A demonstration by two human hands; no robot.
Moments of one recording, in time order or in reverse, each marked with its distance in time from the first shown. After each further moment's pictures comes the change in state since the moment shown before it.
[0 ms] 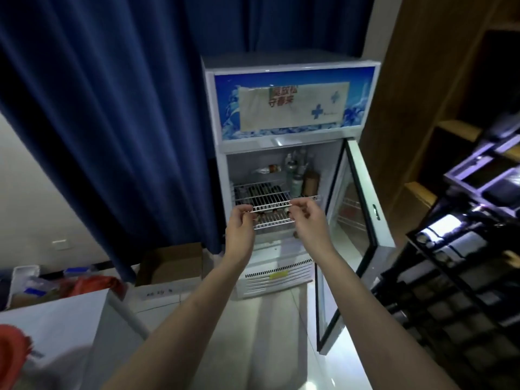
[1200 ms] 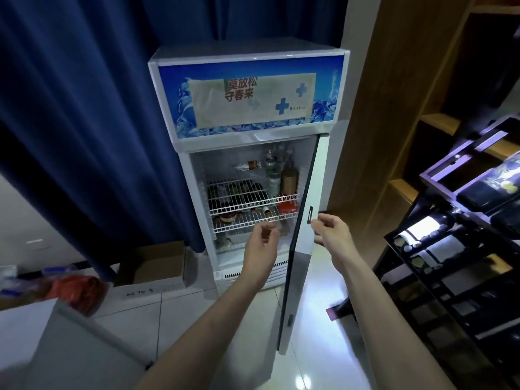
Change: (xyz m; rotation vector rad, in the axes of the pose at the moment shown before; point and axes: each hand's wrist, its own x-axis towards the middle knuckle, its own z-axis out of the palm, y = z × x) left_hand -0.027 -0.023 0.157 0.036 -0.169 0.002; right_hand 0.068 0.087 -0.143 0.164 0.005 0.355
